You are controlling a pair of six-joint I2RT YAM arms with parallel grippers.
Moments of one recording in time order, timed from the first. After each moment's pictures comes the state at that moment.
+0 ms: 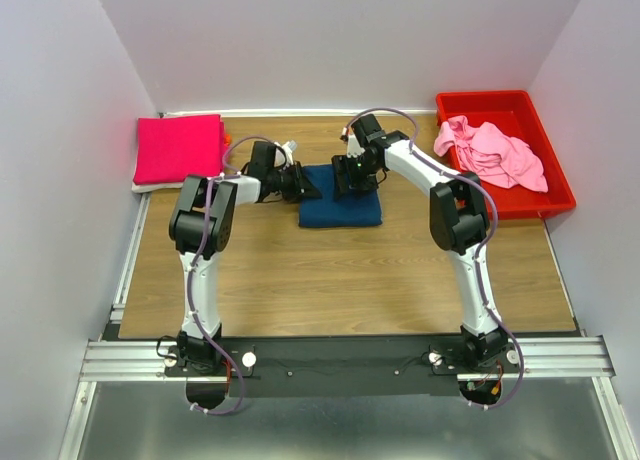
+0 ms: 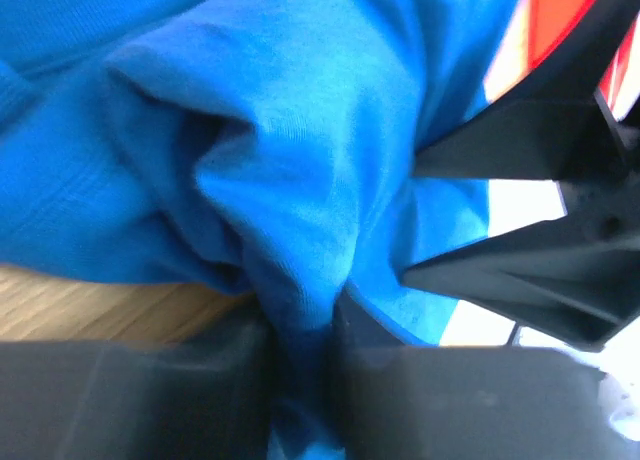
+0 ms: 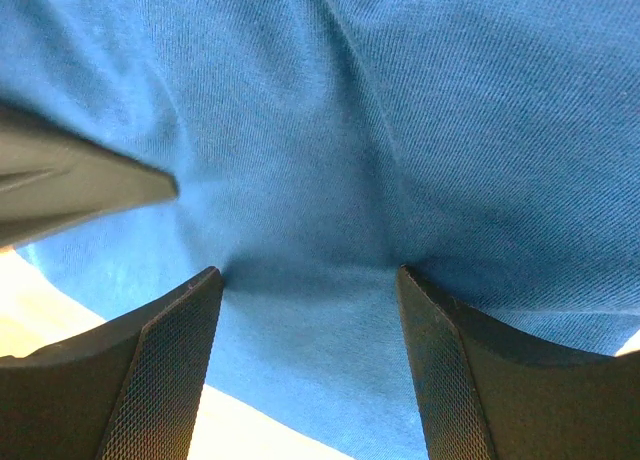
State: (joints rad) left arm -0.25 2.16 1.31 0.15 0.75 -0.61; right arm 0.47 2.34 1.97 -0.77 -0.32 0.20
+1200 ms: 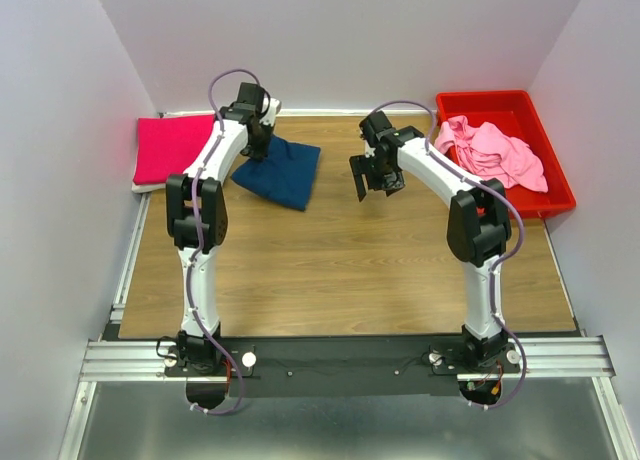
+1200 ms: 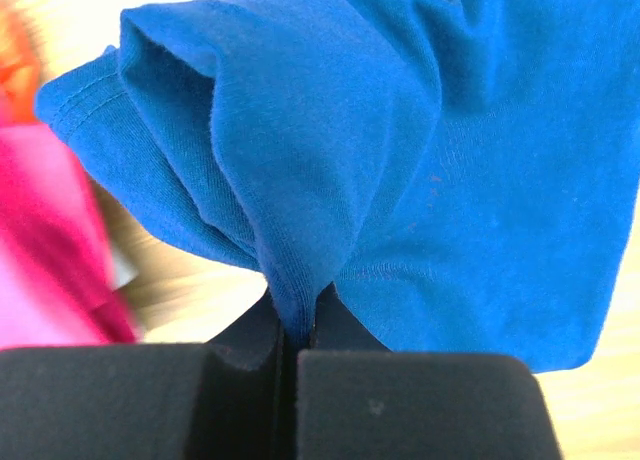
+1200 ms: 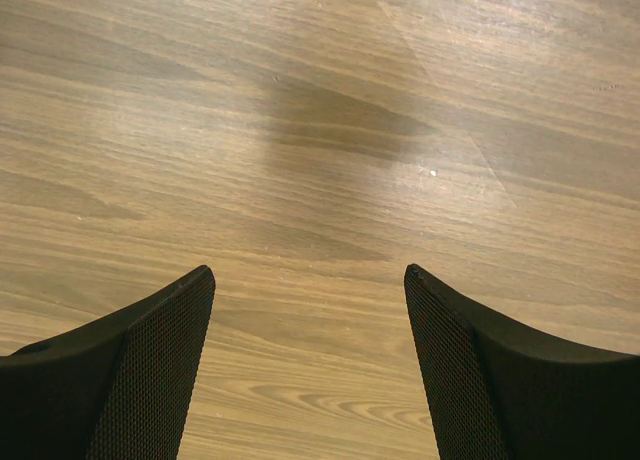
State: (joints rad) left arm -0.18 2.23 2.04 -0.82 0.02 0.11; right arm 0.47 2.13 1.85 -0.93 0.03 0.22
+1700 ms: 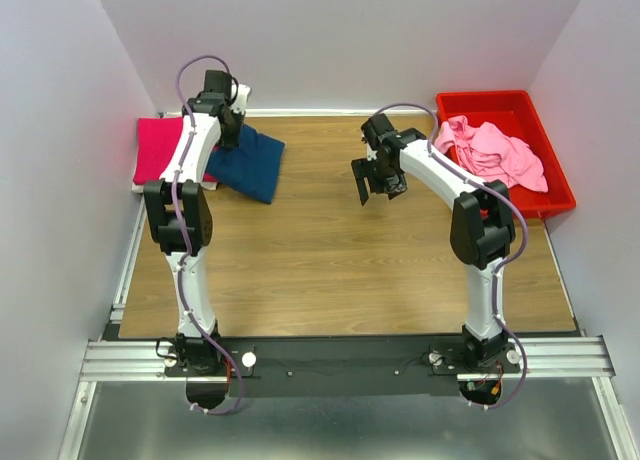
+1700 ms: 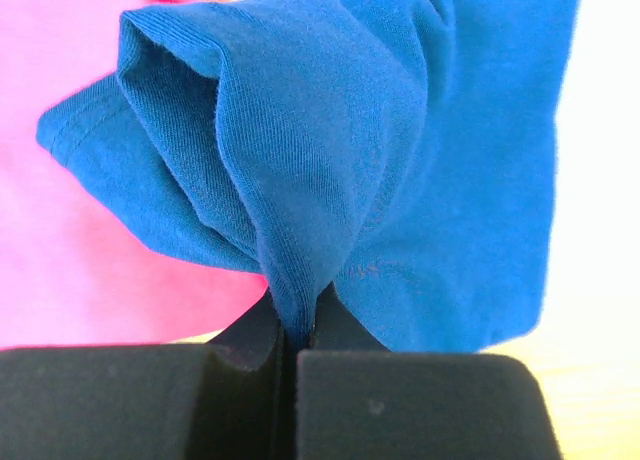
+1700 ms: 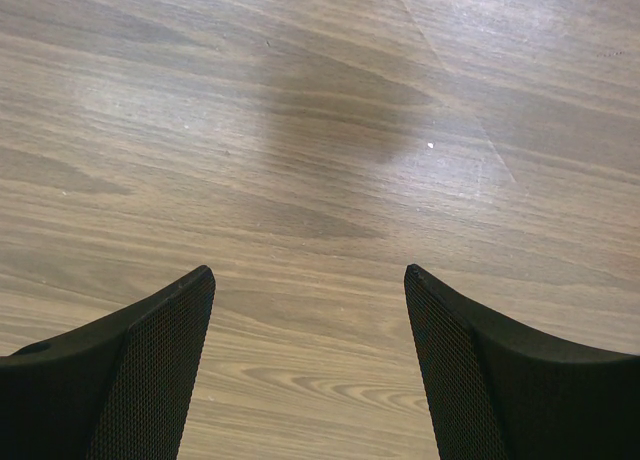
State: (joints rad) left arm -0.06 2.17 2.08 -0.86 -0.04 0.21; right arm 0.47 2.10 1.80 -0.93 0.03 0.21
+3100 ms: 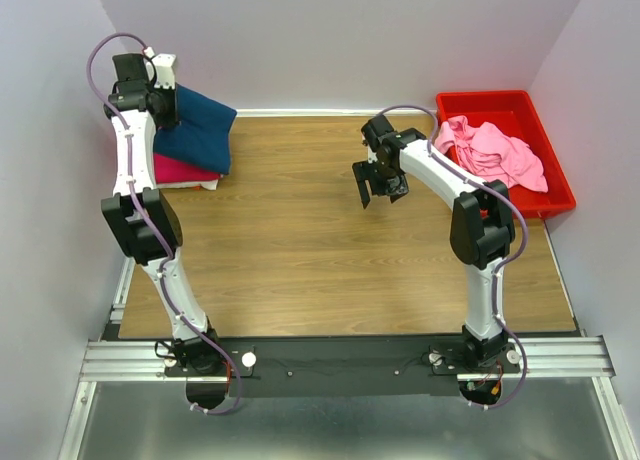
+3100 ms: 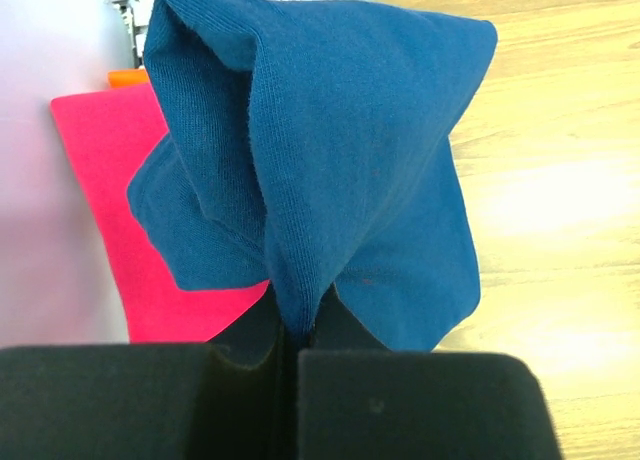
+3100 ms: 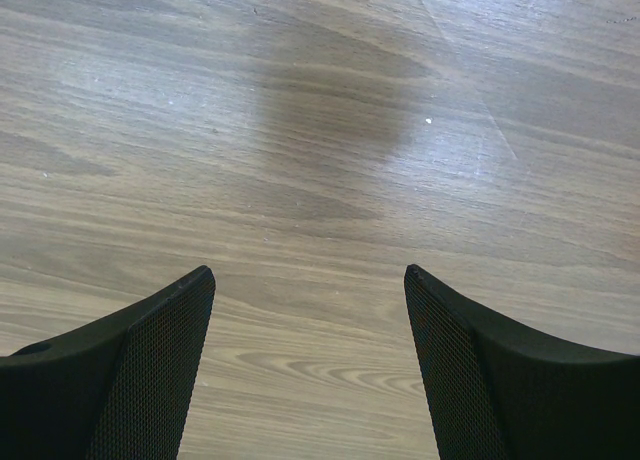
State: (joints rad) left arm 0.25 2.09 2.19 -0.79 0.26 0.24; right arm 0.47 2.10 1.80 -0.98 0.03 0.21
